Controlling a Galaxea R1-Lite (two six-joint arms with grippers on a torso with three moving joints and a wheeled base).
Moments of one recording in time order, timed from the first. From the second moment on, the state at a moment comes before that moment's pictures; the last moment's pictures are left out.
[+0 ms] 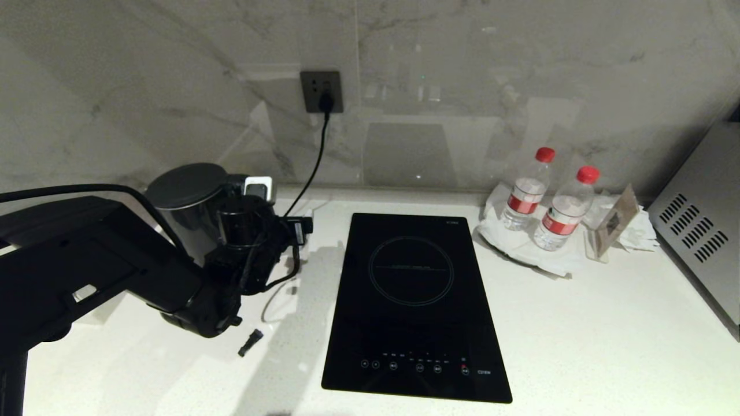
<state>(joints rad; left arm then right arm) -0.37 2.12 -0.97 -1.12 0.37 -0.04 0.00 0.00 0.00 0.00 0.00 0.00</state>
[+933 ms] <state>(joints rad) -0.31 2.19 -1.13 -1.02 0.37 -0.04 0.00 0.00 0.00 0.00 0.00 0.00</state>
